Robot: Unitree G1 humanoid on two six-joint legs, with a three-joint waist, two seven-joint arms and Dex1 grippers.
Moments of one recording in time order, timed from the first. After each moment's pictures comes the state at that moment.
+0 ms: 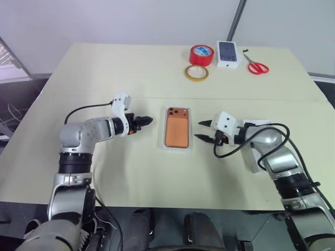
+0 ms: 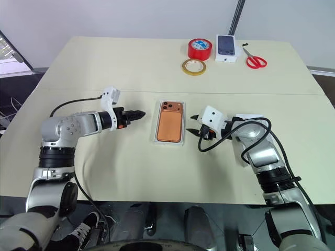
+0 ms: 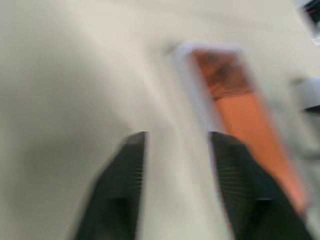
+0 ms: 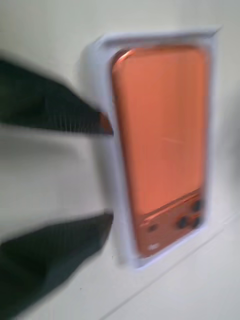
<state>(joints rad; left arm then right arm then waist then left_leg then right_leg) -0.67 0.40 0.09 0.17 -0.57 1.09 -0.47 -0.46 -0.63 0.15 0.11 0.04 0.11 0.92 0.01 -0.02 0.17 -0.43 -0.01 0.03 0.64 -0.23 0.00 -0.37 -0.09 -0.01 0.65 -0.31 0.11</state>
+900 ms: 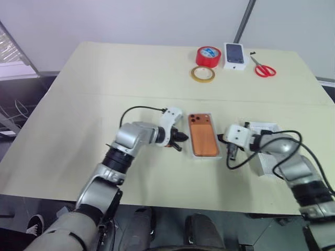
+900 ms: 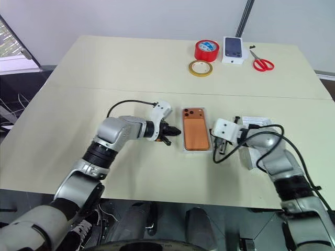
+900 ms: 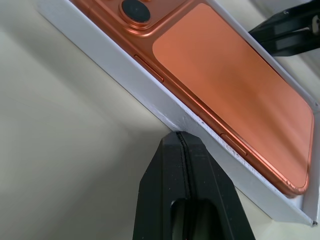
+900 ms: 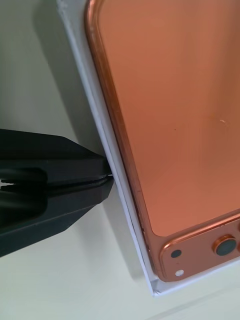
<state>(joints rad) -0.80 0.14 -0.29 0.28 -0.33 1.00 -0.66 -0.33 -0.77 0.11 0.11 -0.08 0.02 0.95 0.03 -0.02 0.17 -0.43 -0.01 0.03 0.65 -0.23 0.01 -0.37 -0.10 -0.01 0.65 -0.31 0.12</state>
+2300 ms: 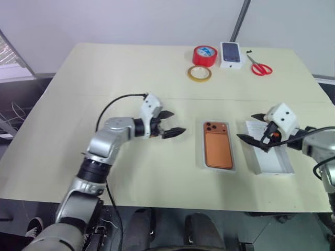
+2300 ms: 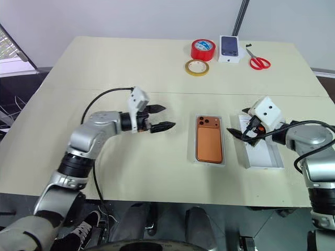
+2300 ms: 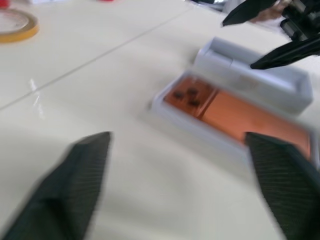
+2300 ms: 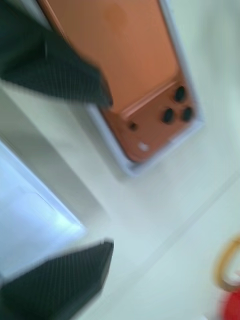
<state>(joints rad) -0.61 0.37 -0.15 0.09 -0.34 0.55 -0.93 -0.19 -0.87 -0.20 -0.12 0.26 0.50 0.87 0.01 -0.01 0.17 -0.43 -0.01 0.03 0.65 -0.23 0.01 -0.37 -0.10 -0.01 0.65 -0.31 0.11</state>
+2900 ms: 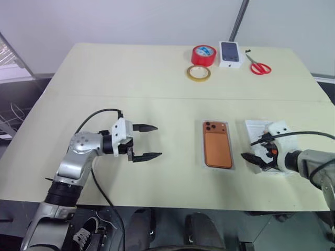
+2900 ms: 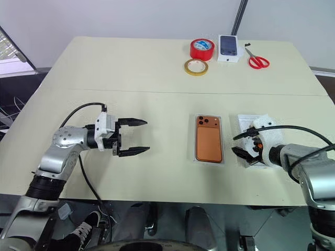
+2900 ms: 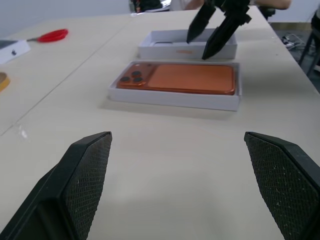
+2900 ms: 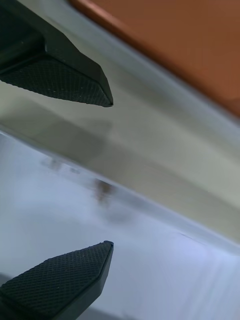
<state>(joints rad) -0.36 0.55 -0.09 0.03 -0.36 0.01 -1.24 -0.16 -0.84 -0.26 -0.46 0.38 1.37 0.58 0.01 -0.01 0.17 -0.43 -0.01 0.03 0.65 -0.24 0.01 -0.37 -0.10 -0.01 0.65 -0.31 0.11</state>
